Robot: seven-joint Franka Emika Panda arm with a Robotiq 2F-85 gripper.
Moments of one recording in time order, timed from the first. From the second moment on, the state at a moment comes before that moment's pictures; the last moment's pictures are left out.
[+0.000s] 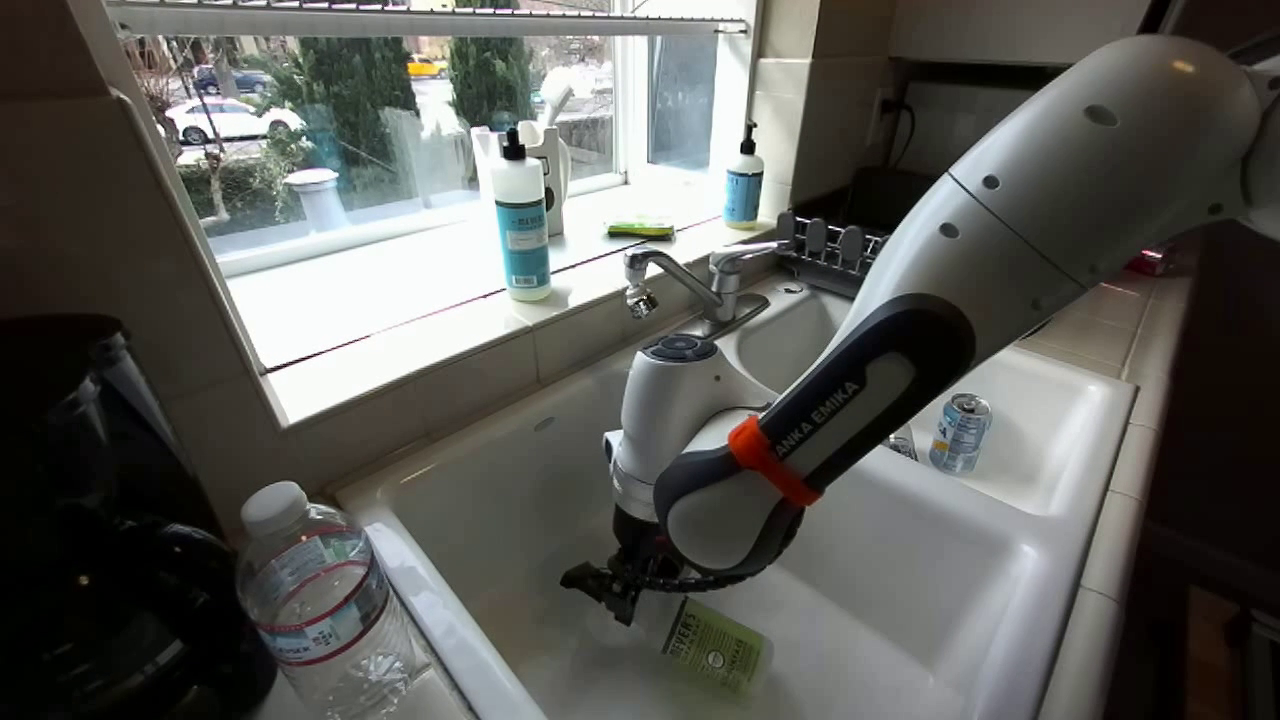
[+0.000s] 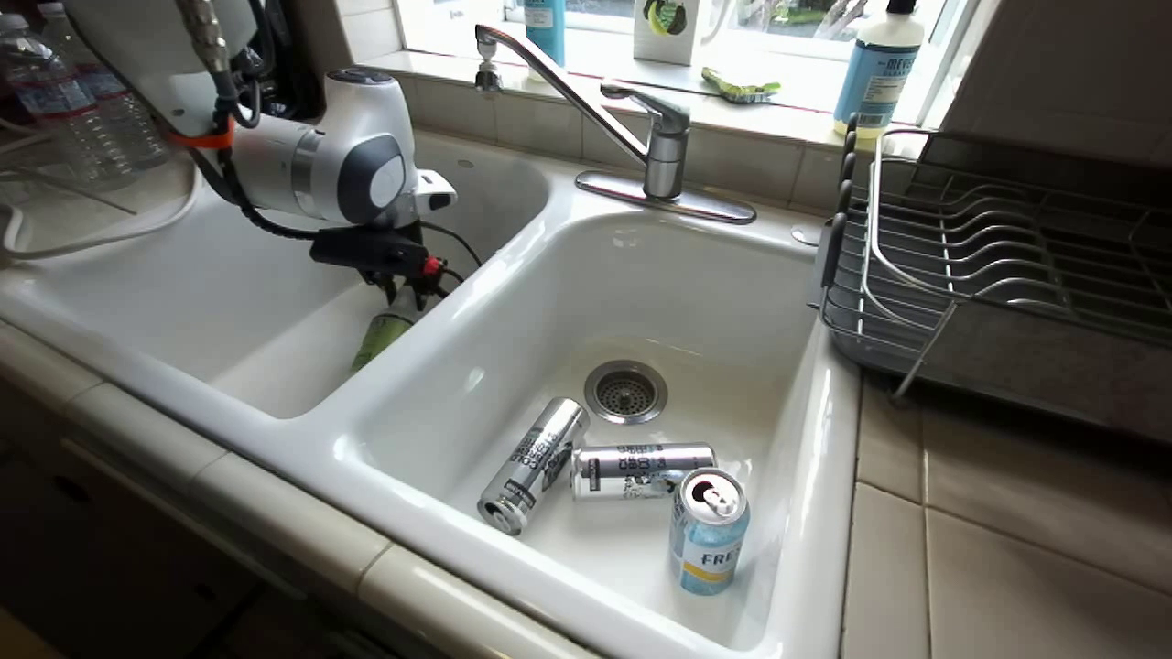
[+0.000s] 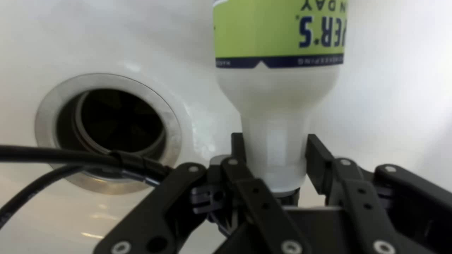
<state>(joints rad) 0.16 0.71 0.17 -1.87 0.00 2.67 -0.06</state>
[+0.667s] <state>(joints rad) 0.08 0.49 0.36 -2.17 0.12 3.16 -0.07</state>
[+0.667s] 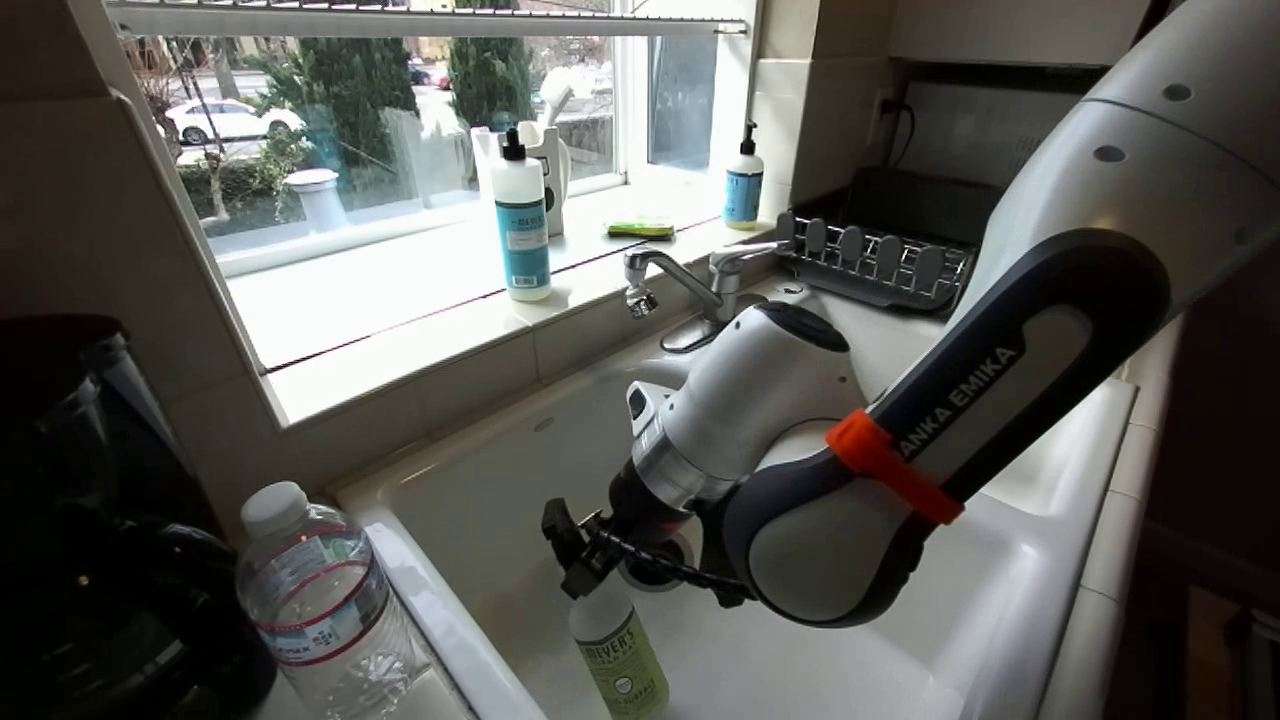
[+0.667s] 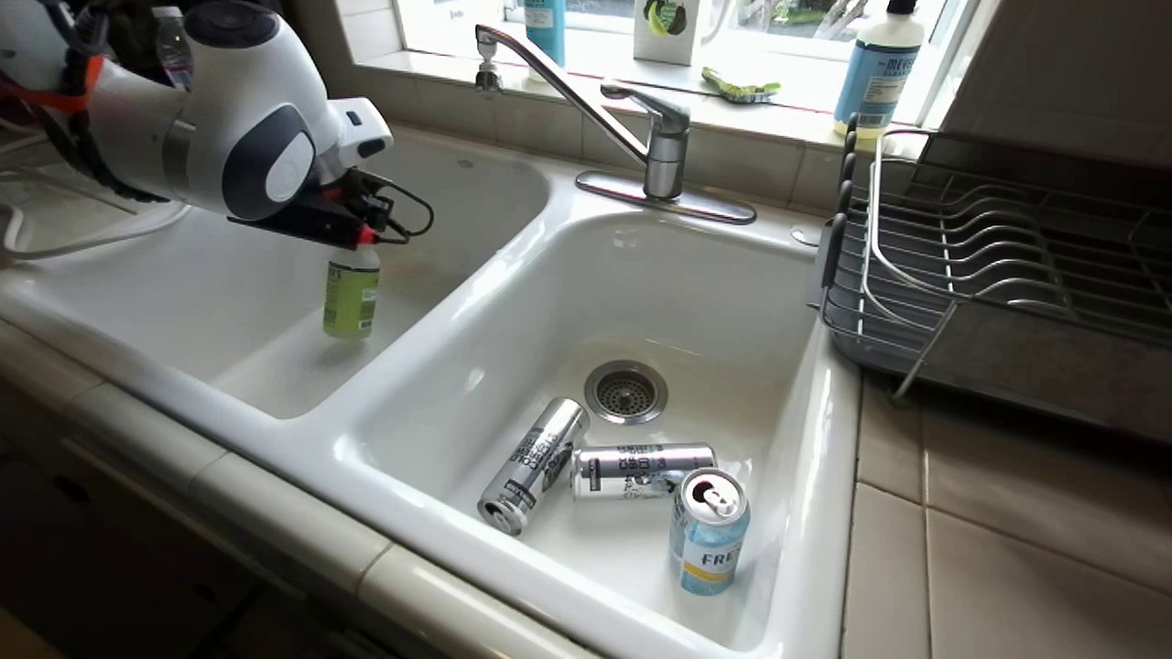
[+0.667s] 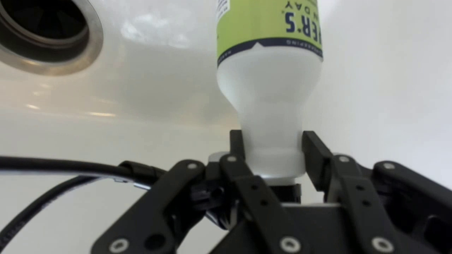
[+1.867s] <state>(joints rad) 0.20 0.26 0.25 -2.27 0.12 3.35 -0.12</state>
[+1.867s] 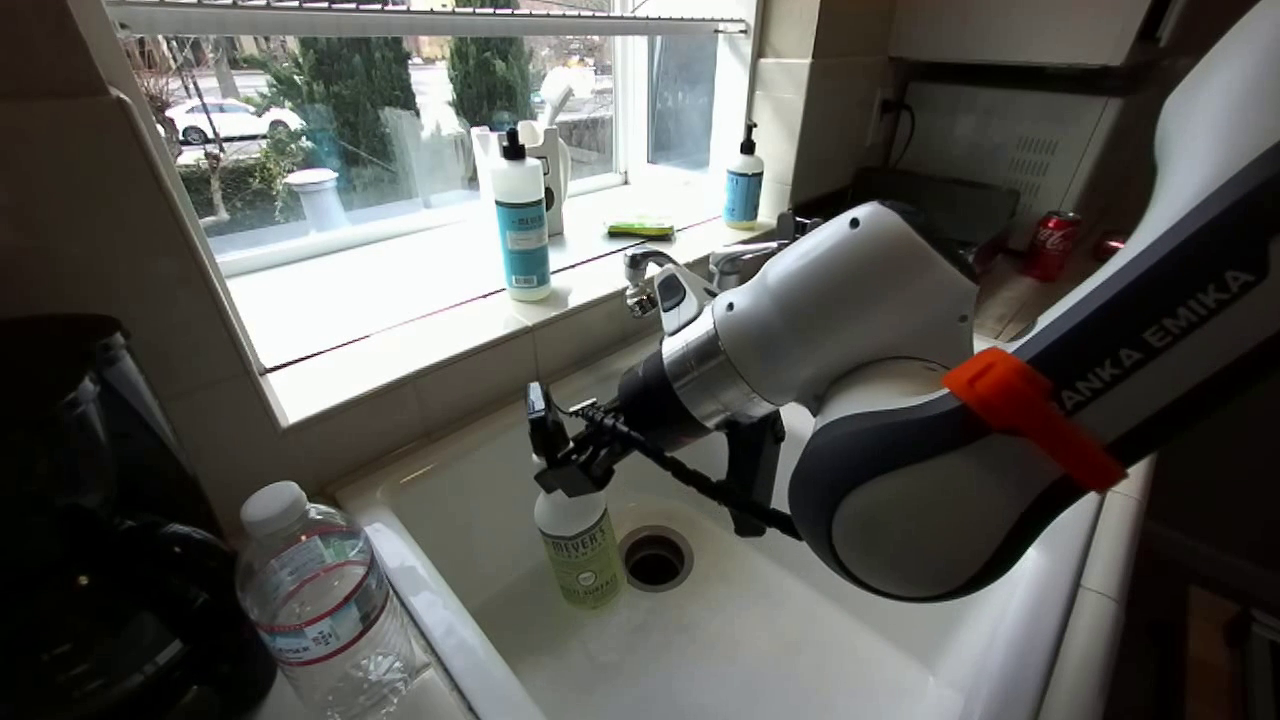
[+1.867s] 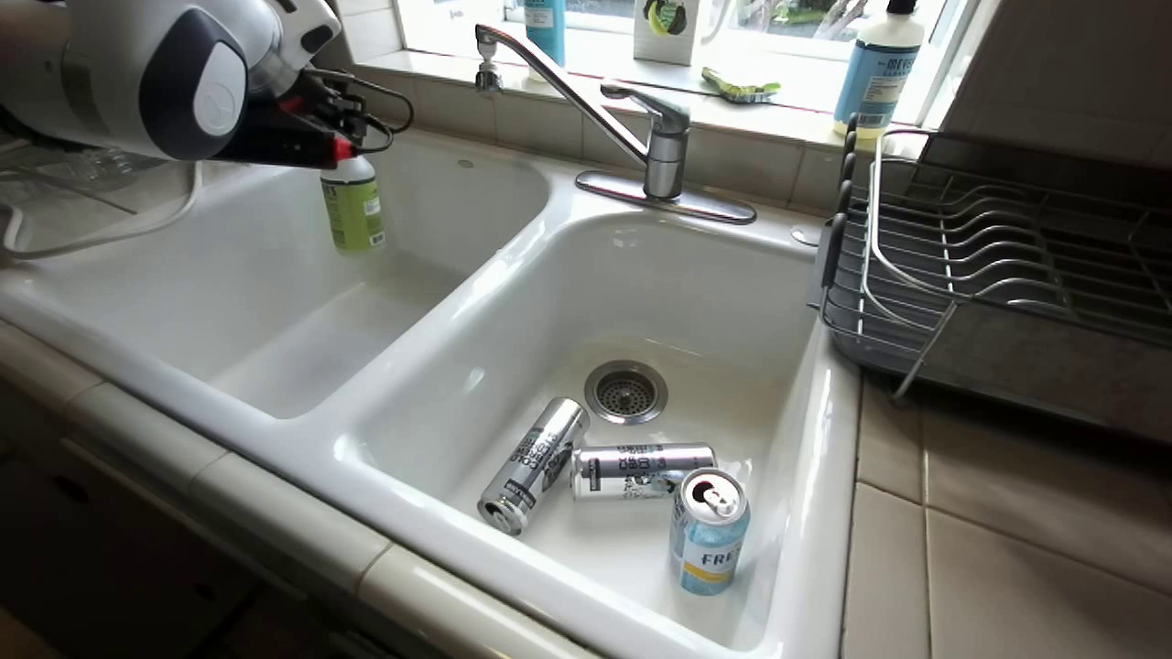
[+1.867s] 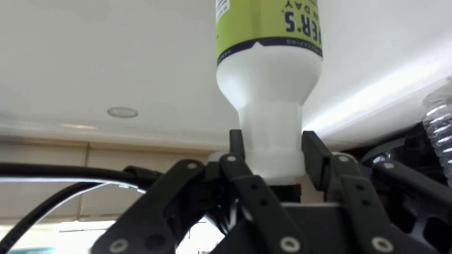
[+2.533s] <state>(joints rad) 0.34 0.15 0.11 -2.11 0.12 3.35 -0.23</state>
